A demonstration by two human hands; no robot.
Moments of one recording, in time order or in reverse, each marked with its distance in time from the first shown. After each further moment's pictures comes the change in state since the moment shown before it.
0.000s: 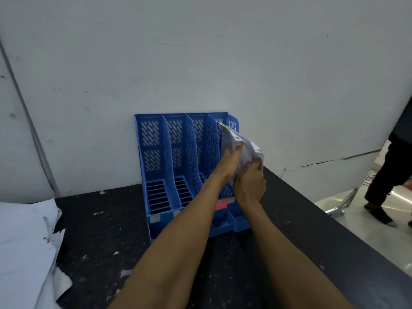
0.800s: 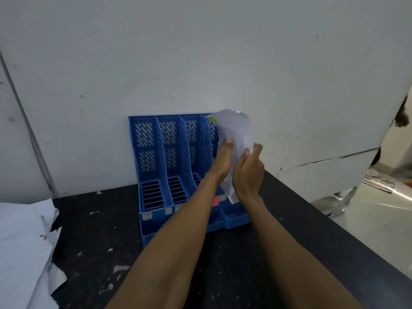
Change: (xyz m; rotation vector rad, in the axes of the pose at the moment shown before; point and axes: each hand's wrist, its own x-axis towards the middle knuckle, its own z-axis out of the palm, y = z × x) left_hand -0.011 0.013 0.017 0.044 0.071 0.067; right_hand 0.004 -0.009 -0.039 0.316 0.239 -0.253
